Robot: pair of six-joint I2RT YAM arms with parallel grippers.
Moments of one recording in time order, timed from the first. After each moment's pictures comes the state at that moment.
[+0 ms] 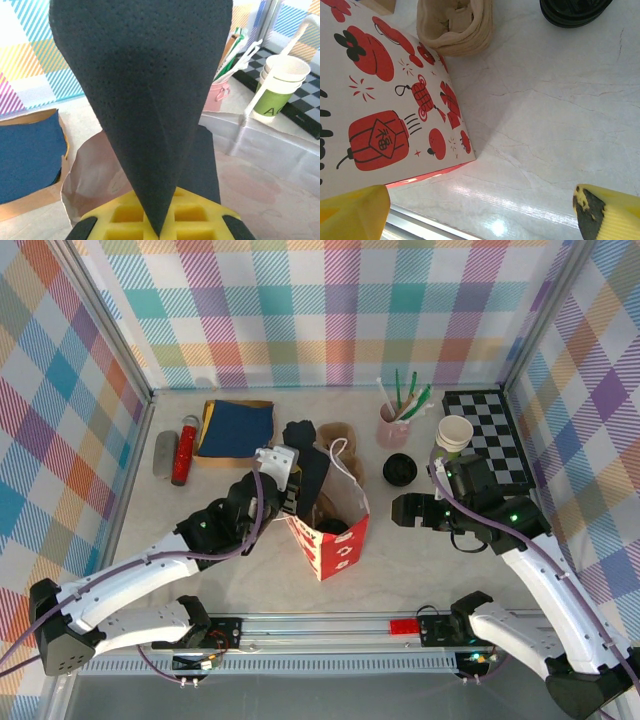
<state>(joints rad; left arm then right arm) -0.95 1.04 0.93 -0.25 -0.52 -0.18 0.47 0.88 1.07 -1.10 -0.17 0.47</state>
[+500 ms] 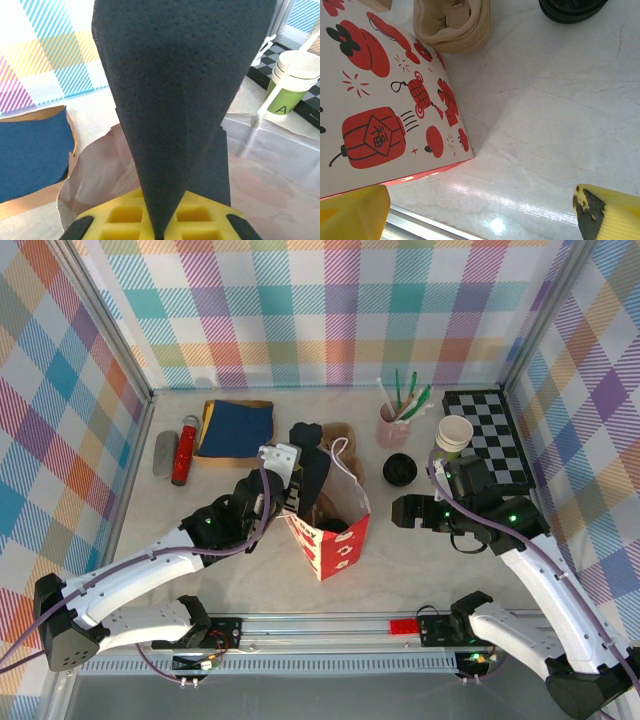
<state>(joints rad) -0.95 1.07 0.95 -0.27 -0.56 -0.19 0.47 0.88 1.06 -1.10 -0.17 0.47</state>
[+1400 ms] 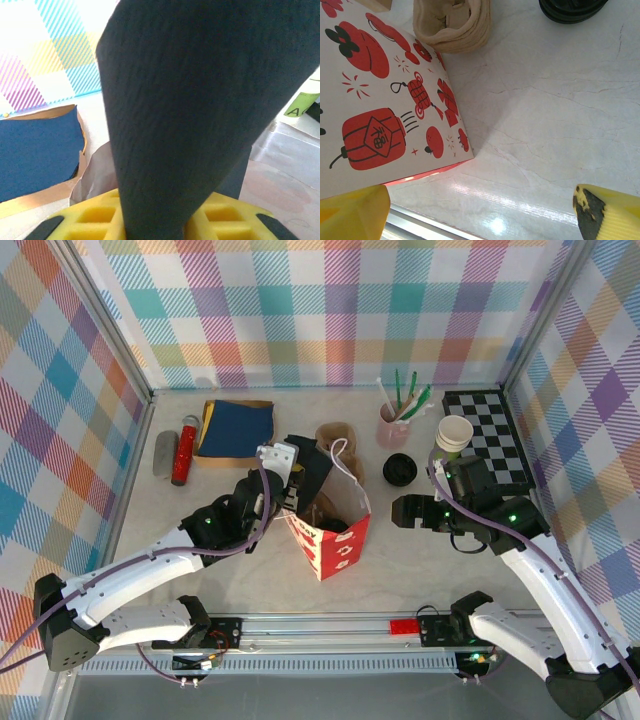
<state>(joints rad) -0.95 1.07 0.95 -0.28 -0.60 -0.19 0.47 0.88 1.06 -1.10 -0.17 0.47</state>
